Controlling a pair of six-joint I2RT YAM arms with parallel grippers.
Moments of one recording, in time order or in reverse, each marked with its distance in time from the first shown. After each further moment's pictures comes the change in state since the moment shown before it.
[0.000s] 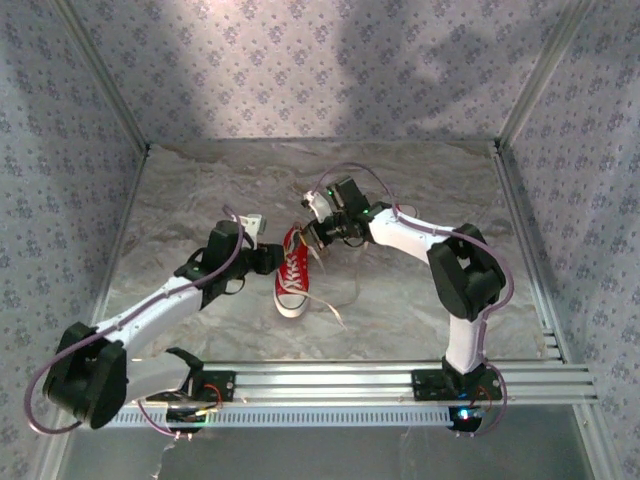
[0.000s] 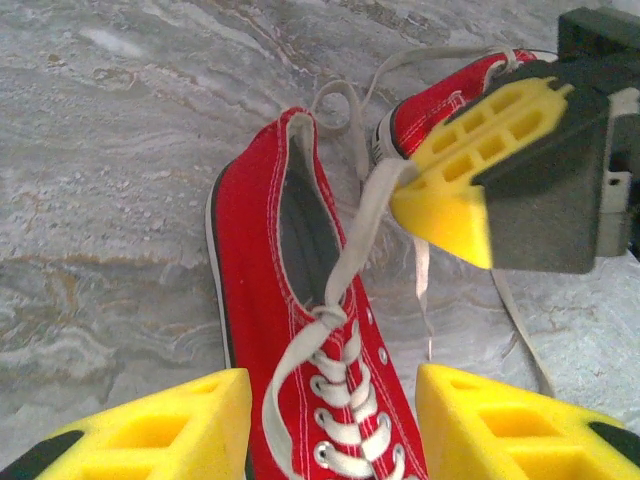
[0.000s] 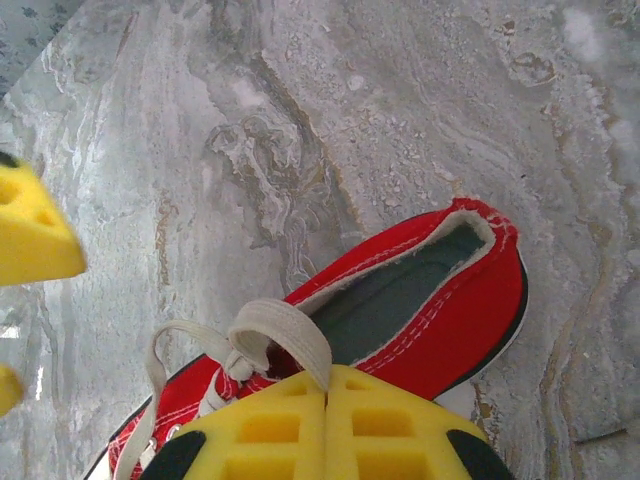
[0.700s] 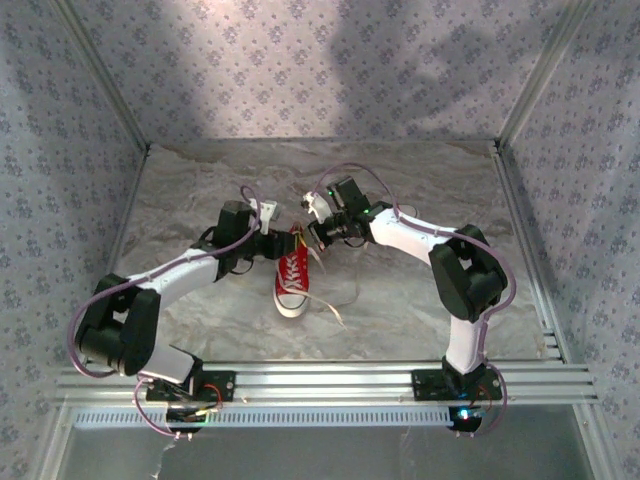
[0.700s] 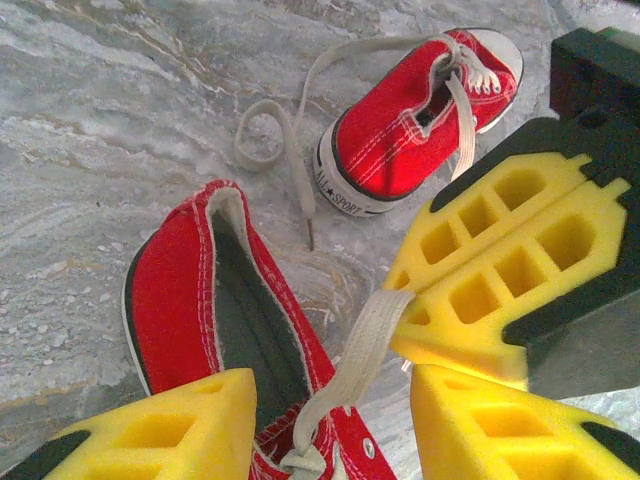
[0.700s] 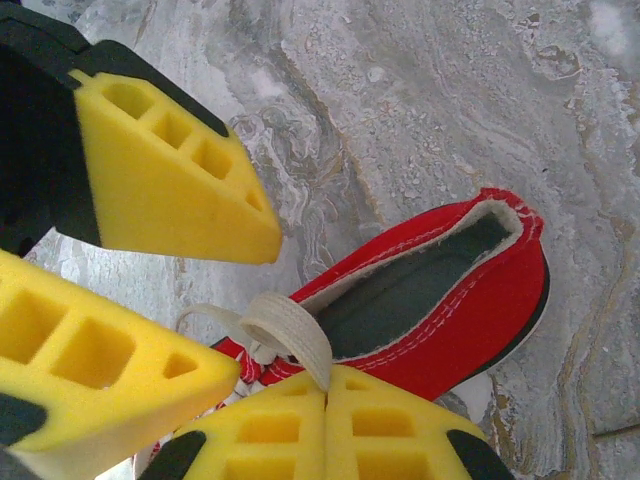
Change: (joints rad) left arm 0.068 0.283 0.141 0.107 0.240 0.133; right arm 0.000 -0.009 0.000 -0.027 -0.023 -0.017
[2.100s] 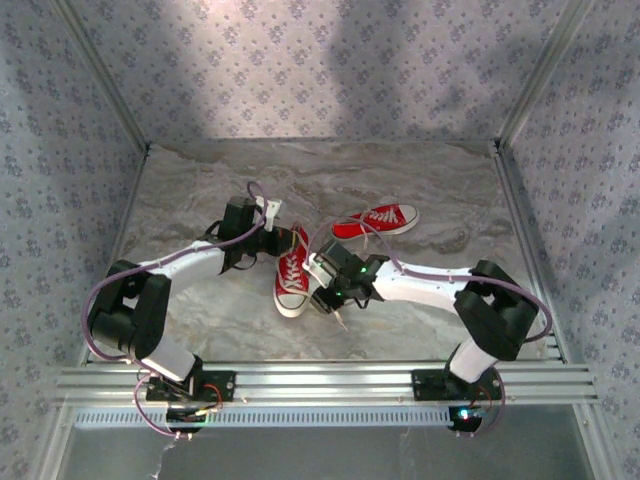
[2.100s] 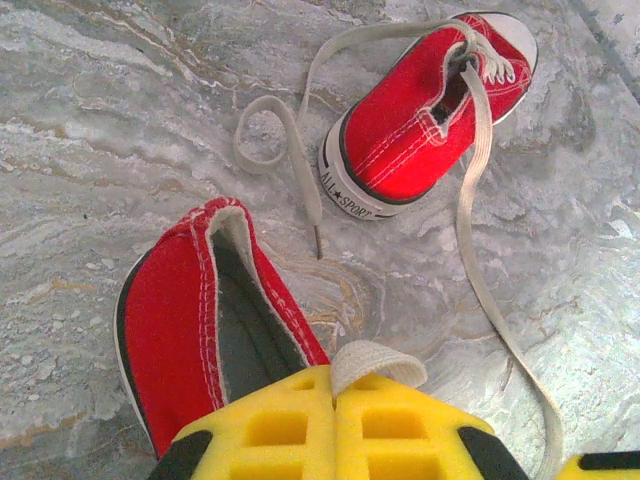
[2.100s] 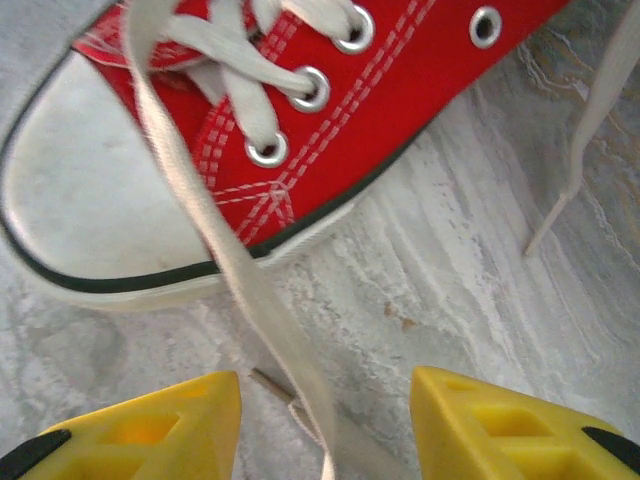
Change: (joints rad) left arm 0.005 0.085 0.057 -0.004 0.019 0.022; right arm 0.305 -0.258 -0.378 -0.117 0.465 0.035
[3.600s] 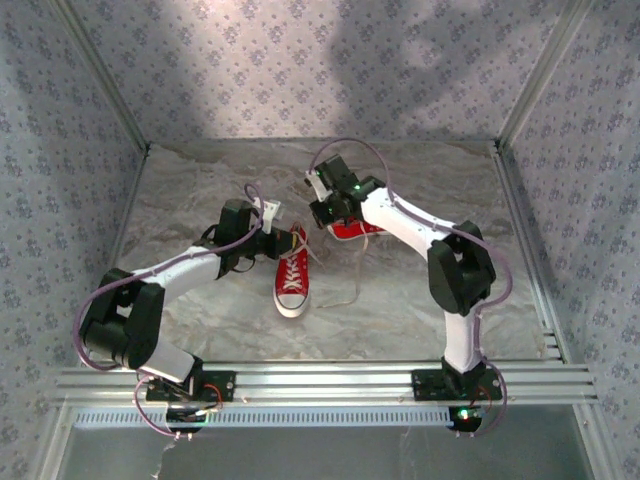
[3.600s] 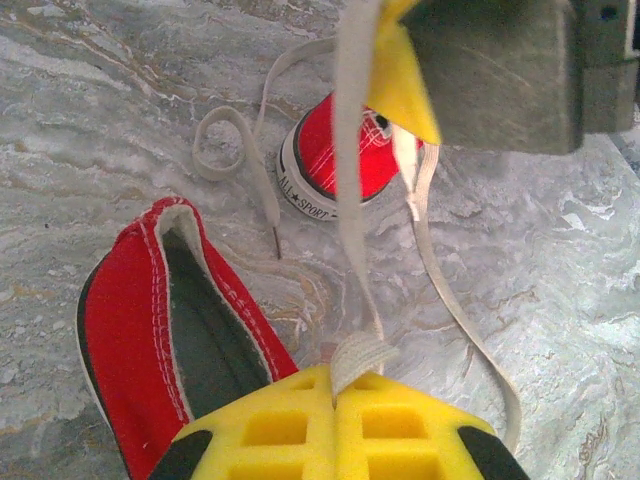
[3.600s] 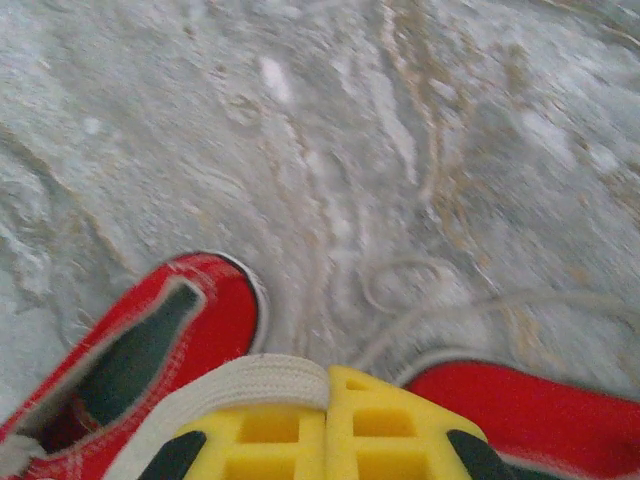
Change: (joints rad) left arm 0.000 -0.058 -0.050 0.040 0.053 0.000; right arm -0.287 0.354 0.722 -0.221 0.027 -0.025
